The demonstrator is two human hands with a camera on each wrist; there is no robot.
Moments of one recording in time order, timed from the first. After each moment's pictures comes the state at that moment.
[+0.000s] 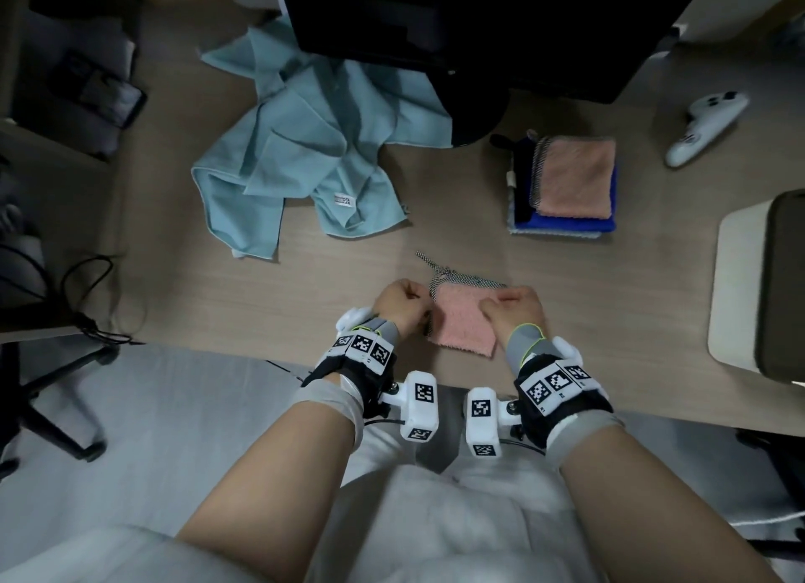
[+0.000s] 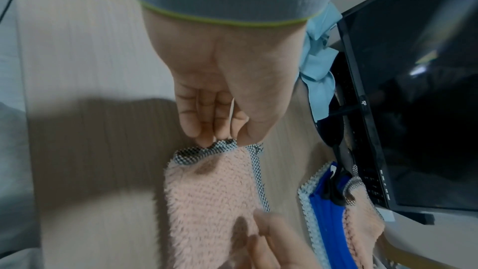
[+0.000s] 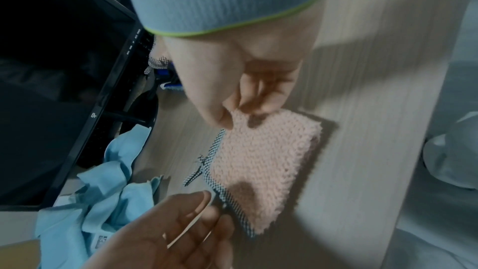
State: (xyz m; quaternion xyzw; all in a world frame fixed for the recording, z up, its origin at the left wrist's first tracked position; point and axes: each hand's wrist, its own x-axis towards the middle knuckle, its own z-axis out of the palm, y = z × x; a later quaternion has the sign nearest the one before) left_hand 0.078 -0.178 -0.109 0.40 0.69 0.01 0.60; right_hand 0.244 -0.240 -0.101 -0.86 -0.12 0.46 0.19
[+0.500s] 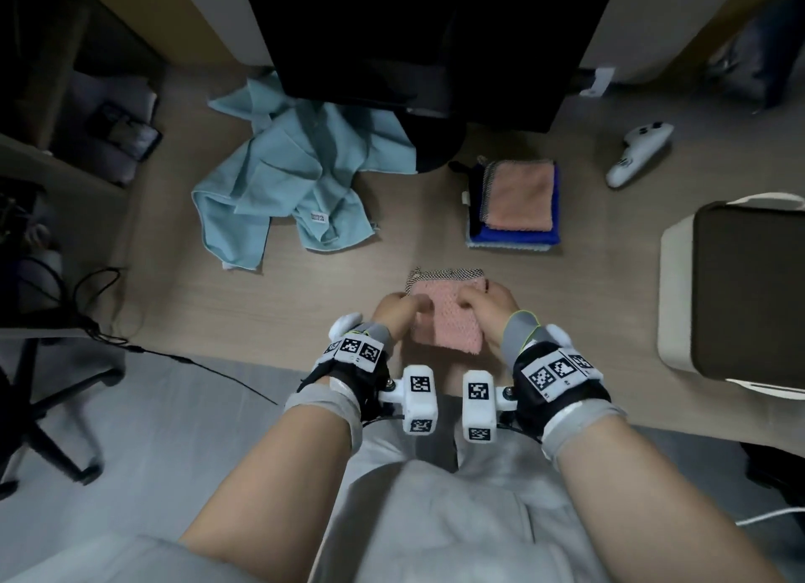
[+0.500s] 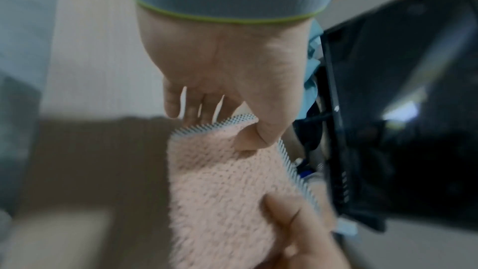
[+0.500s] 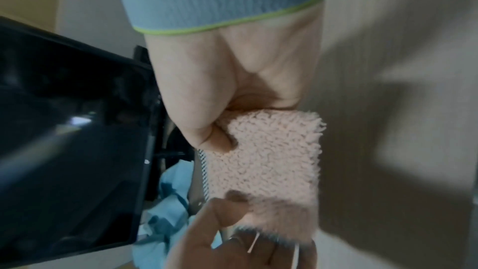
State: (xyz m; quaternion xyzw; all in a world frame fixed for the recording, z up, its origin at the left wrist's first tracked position) left_hand 0.131 -0.202 -0.054 0.34 0.70 0.03 0.63; right_hand 0.278 -0.241 -0.061 -0.74 -0.16 0.58 0.29
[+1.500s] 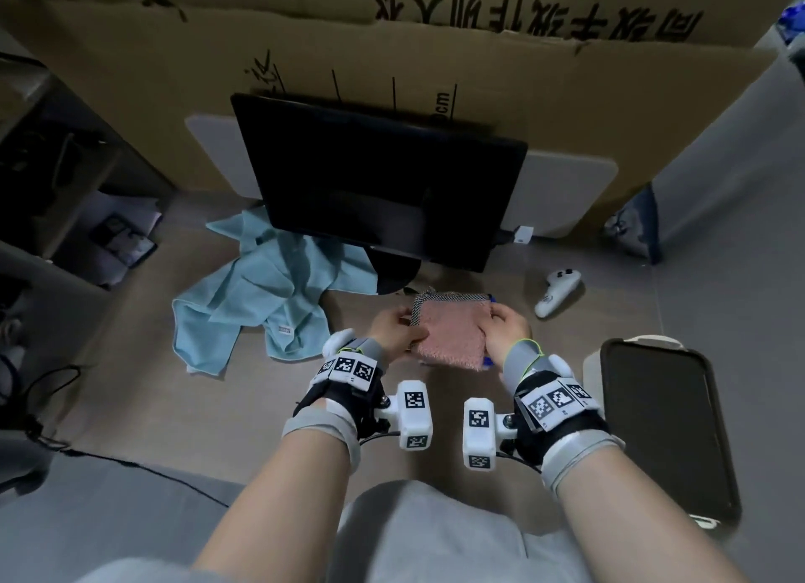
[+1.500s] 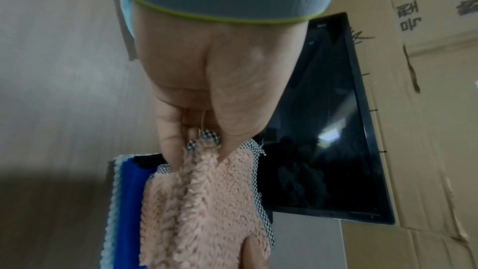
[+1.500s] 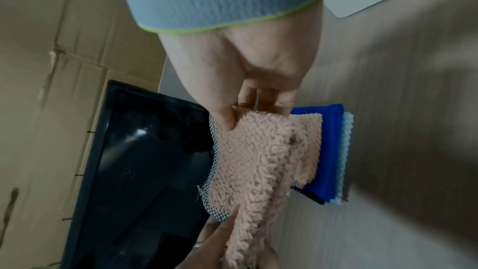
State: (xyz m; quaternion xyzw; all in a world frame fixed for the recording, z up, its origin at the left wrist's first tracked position) left_hand 0.232 -0.106 0.028 0.44 0.60 0.15 0.65; right_hand 0.400 -0.153 0.020 -0.77 -0.21 0.45 0.40
